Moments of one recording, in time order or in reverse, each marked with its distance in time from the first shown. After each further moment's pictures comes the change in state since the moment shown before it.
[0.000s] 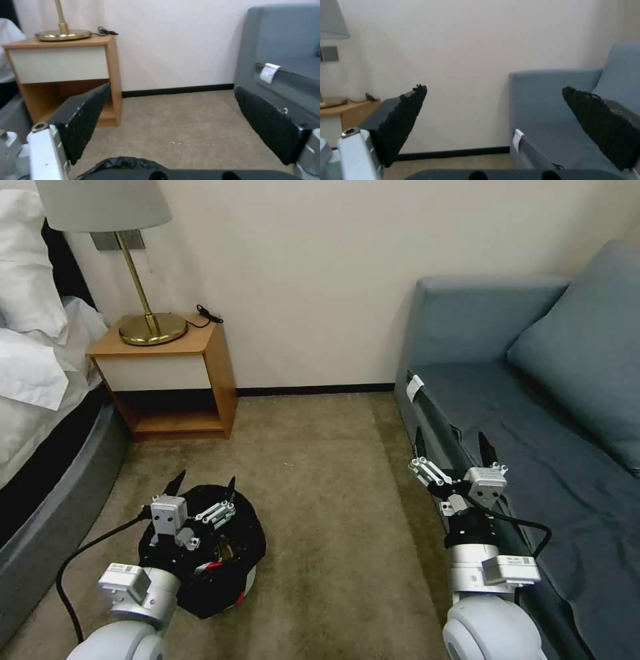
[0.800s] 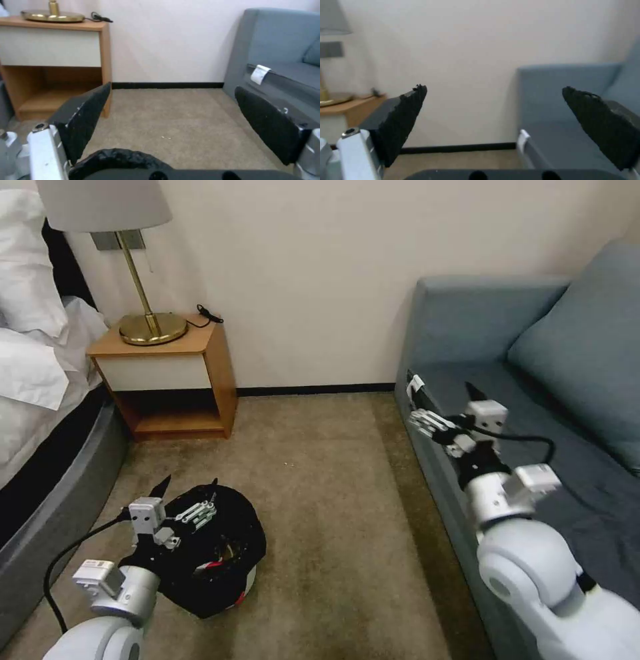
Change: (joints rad) left arm -0.045 0.008 -0.091 0.057 -0.148 0.052 0.109; right arm 0.194 -0.302 0.051 0.027 0.388 -0.151 0.114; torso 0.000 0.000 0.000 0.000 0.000
